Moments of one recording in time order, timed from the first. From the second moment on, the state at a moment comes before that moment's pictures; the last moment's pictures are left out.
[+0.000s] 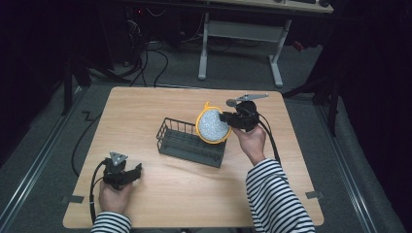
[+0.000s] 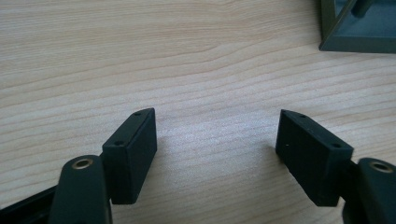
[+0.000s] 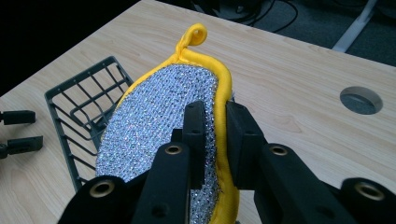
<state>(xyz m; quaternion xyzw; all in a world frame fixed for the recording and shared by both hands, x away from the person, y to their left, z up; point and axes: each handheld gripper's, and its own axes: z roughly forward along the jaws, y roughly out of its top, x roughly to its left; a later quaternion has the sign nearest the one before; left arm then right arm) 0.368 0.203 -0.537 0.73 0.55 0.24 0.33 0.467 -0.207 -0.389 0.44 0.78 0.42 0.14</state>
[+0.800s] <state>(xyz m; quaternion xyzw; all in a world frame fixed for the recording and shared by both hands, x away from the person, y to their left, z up) 0.368 0.203 -0.537 0.73 0.55 0.24 0.33 0.463 -0.196 -0.412 0.41 0.81 0.40 0.13</state>
